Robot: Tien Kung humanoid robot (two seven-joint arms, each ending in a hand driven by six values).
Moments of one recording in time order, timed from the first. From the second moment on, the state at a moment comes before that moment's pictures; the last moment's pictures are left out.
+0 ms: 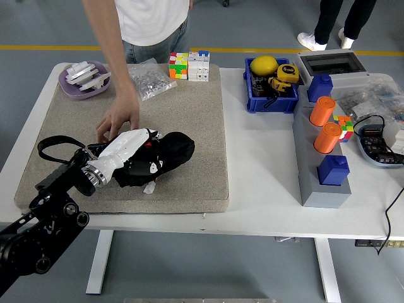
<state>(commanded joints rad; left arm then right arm) -0.31 0.22 -1.06 -1.23 1.99 0.02 -0.10 -0.06 -0.12 1.27 0.18 -0.09 -0.20 -0.04</state>
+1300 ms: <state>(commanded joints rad) -0.17 0.34 -1.43 -1.16 2.01 0.02 -0.15 -0.07 -0.12 1.24 0.18 -0.06 -0.21 -0.04</state>
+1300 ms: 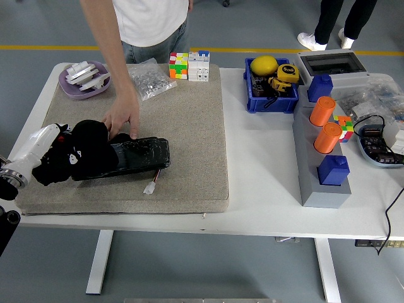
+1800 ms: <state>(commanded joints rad) -0.15 0.34 -1.45 -1.16 2.01 0.03 -0.15 -0.07 -0.11 1.24 0.18 -0.06 -0.21 -0.04</state>
